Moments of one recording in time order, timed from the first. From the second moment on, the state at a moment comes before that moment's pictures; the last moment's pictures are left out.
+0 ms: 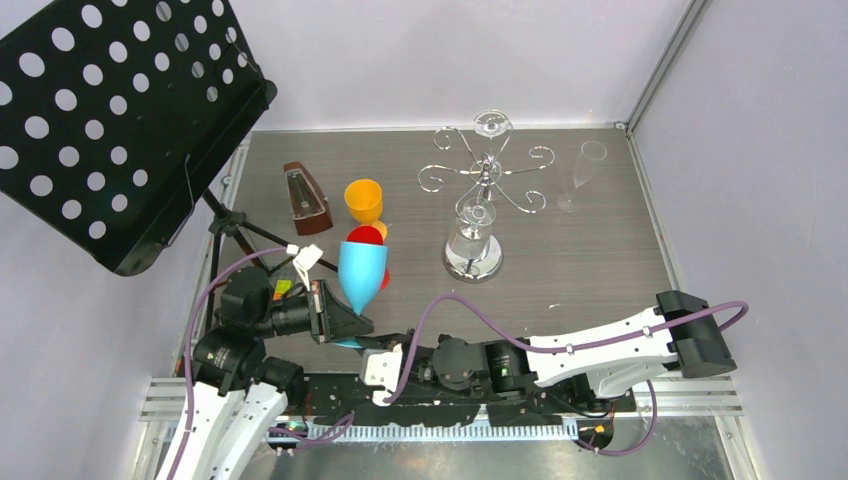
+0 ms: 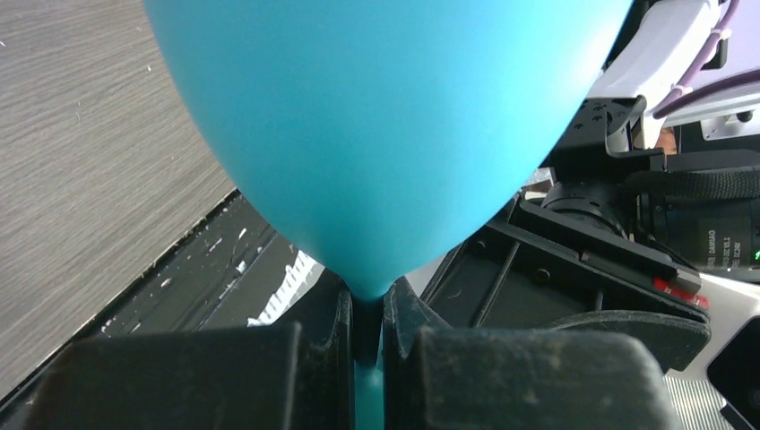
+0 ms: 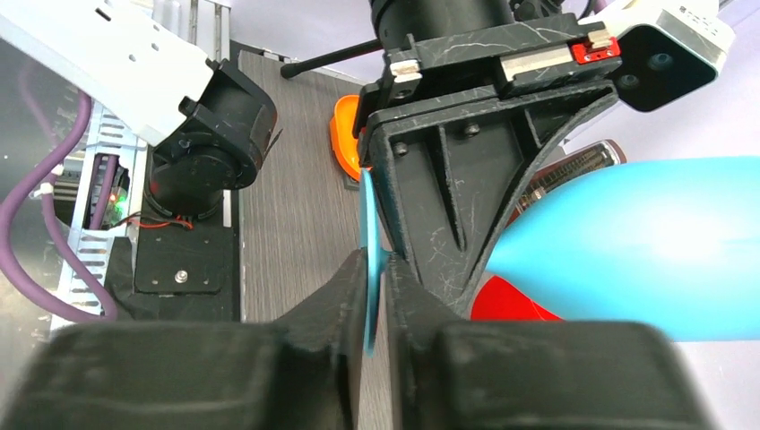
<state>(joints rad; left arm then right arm) -0.30 0.39 0.66 -0.66 0.94 -0.76 1.66 1.33 0.88 0.38 0.38 -0.50</state>
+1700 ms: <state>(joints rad) -0.81 0.32 0.75 -0.93 0.62 -0.23 1.33 1.08 1.21 -0.33 -0.29 -0.14</state>
